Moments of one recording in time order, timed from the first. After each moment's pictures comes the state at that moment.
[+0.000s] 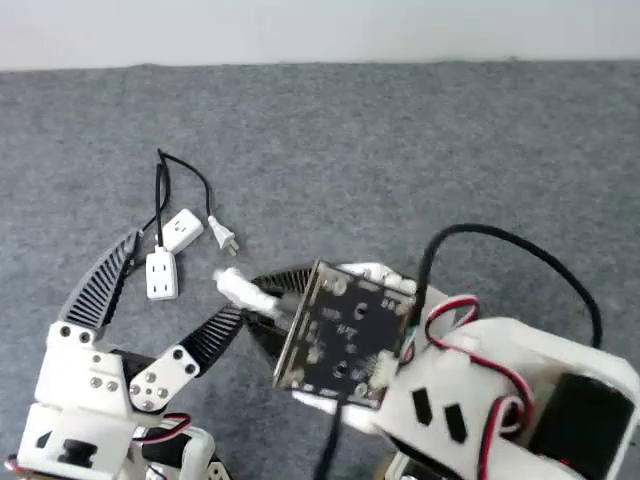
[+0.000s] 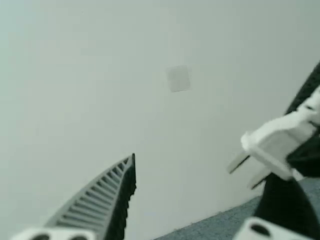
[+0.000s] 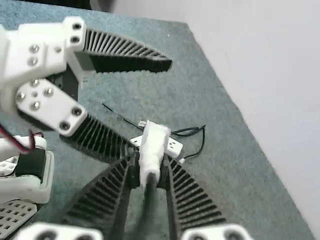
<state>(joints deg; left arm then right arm) 9.1 -103.3 52.3 48.8 -9.0 -60.8 -35.0 -28.8 100.7 22.0</state>
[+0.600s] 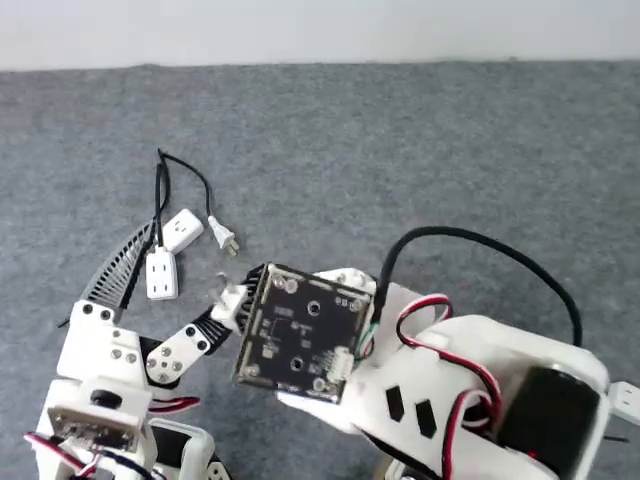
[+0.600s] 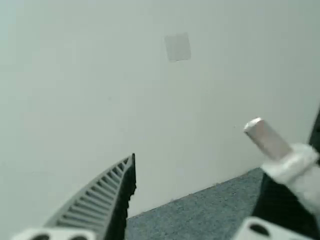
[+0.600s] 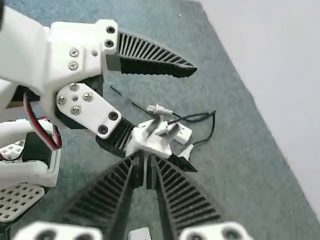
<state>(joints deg) 8.8 -103.3 57.8 49.6 -9.0 -61.1 -33.8 -27.8 100.7 22.0</state>
